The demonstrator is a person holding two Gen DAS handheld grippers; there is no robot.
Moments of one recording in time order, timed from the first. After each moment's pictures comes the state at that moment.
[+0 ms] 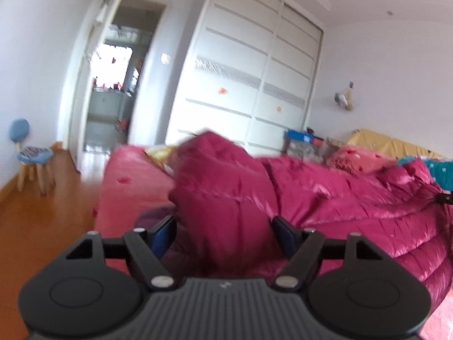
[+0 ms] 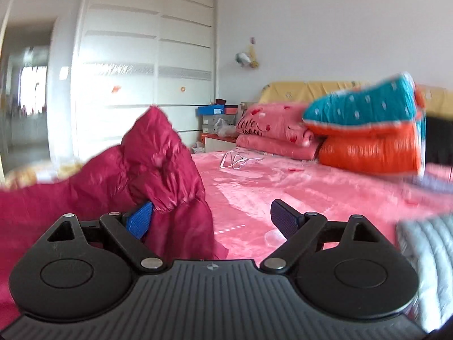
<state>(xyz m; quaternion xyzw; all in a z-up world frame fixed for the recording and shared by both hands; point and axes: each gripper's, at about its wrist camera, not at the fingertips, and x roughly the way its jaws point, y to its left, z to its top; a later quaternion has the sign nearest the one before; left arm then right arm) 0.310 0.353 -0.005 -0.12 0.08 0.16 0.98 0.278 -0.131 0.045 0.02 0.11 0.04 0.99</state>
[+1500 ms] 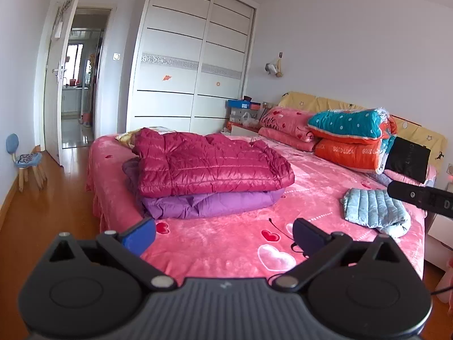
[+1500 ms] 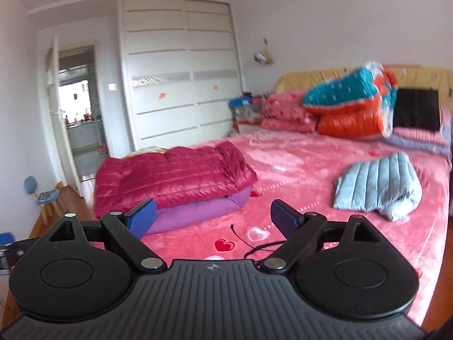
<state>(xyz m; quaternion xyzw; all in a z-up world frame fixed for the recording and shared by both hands) -0.055 0.133 0.084 -0.07 0.16 0.05 0.98 -0.300 -0.210 0.148 0.05 0.14 0.14 0.98</state>
